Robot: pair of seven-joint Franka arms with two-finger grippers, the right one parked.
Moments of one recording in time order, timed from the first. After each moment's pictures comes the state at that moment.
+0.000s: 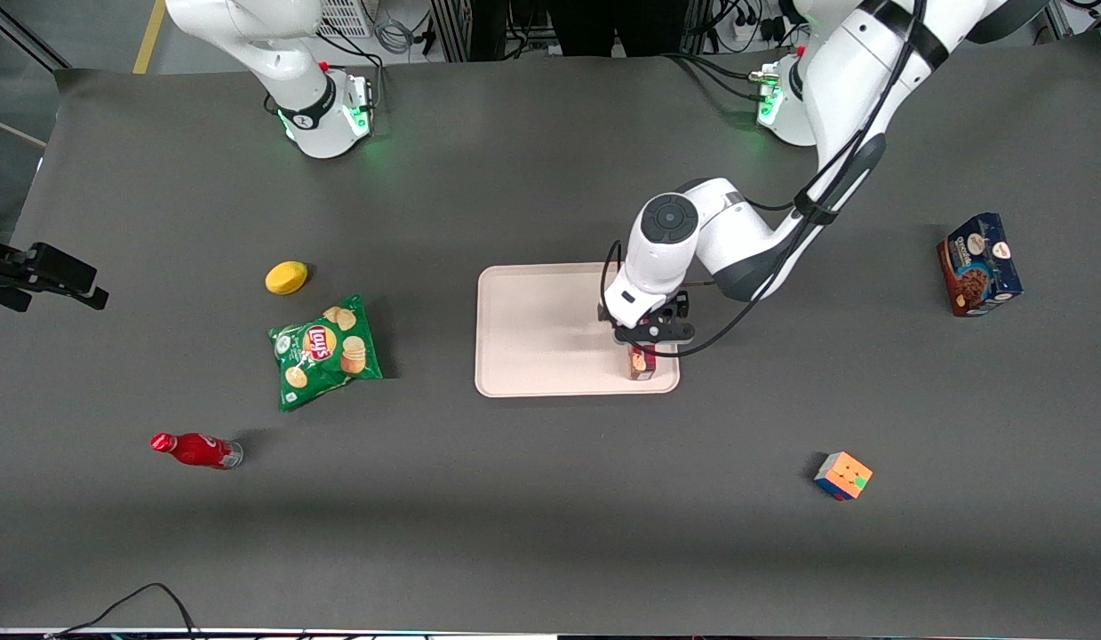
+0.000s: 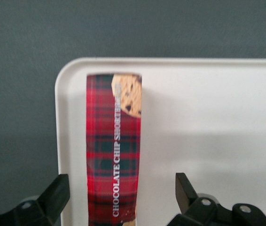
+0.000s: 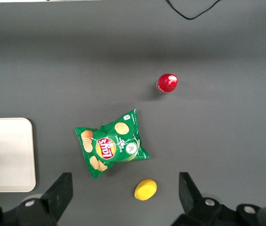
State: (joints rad) arm 0.00 0.58 -0.69 -1.95 0.56 2.41 -1.06
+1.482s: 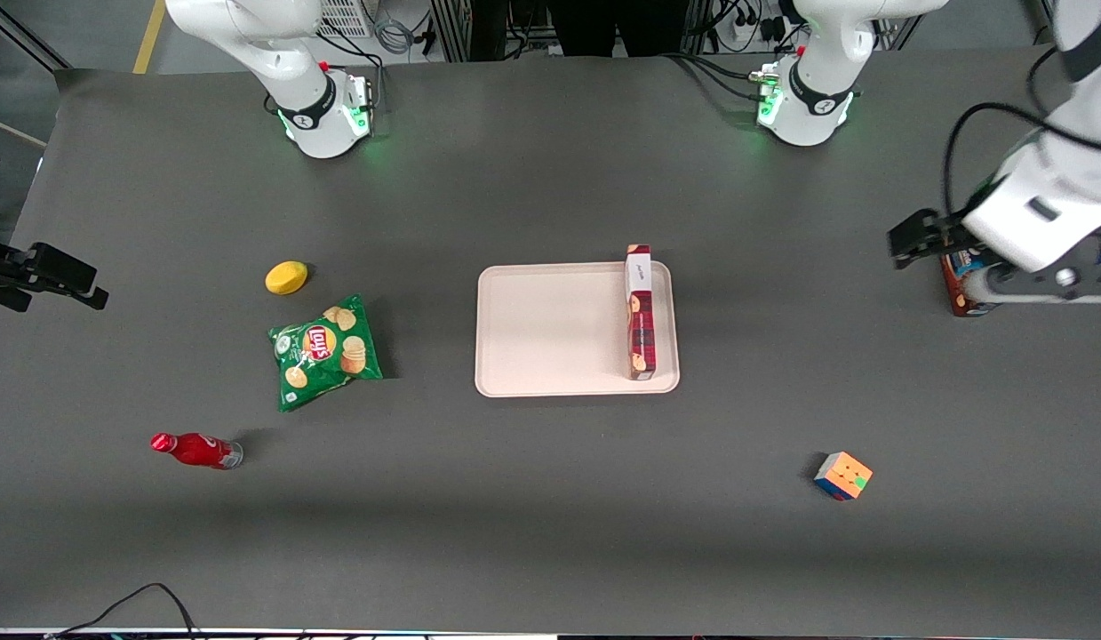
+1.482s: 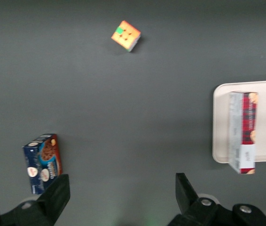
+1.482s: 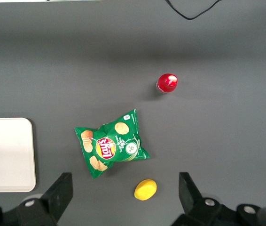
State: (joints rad) arm 0.04 0.09 -0.22 -1.44 0.07 1.46 -0.13
